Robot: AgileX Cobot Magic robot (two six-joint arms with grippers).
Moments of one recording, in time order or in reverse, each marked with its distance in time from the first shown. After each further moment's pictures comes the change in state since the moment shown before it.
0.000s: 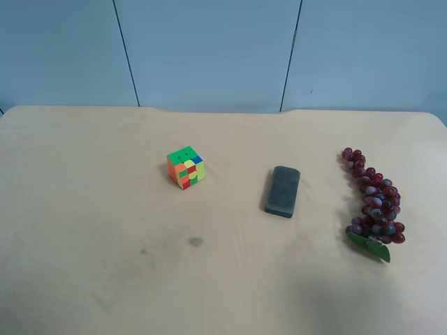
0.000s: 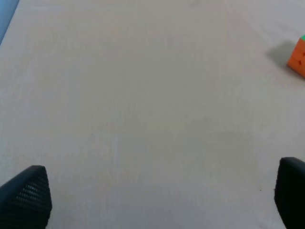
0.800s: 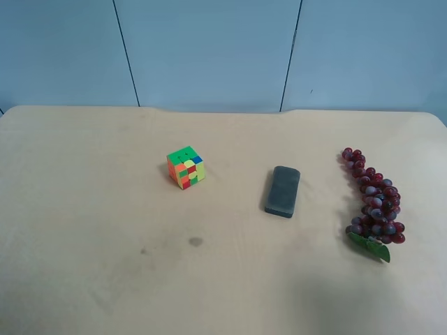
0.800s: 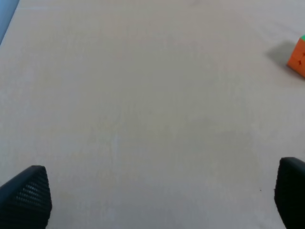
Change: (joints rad) left arm 0.000 0.000 0.000 0.000 0.000 0.000; right arm 0.000 0.000 0.000 0.000 0.000 0.000
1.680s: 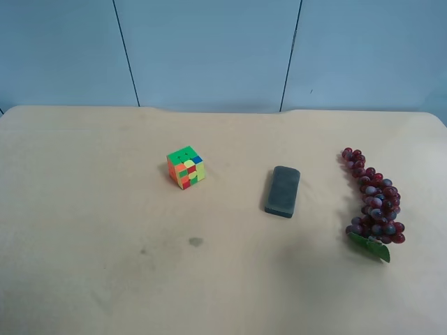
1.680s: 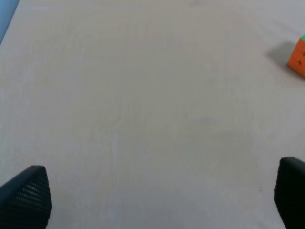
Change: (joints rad) left arm 0.000 0.000 0.000 0.000 0.000 0.000; right arm 0.000 0.372 -0.104 0.039 -0.155 0.087
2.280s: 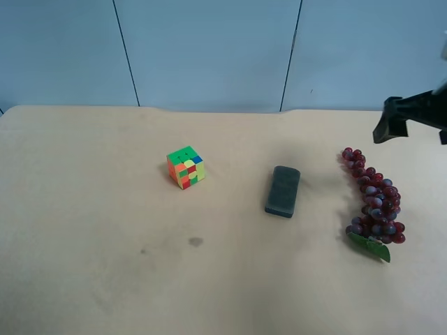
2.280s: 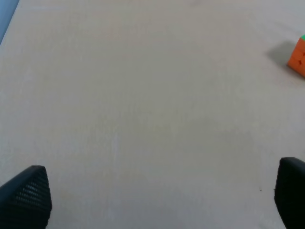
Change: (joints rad) left arm 0.000 0.000 0.000 0.000 0.000 0.000; right arm 0.000 1.029 -0.314 0.067 -0.222 -0.038
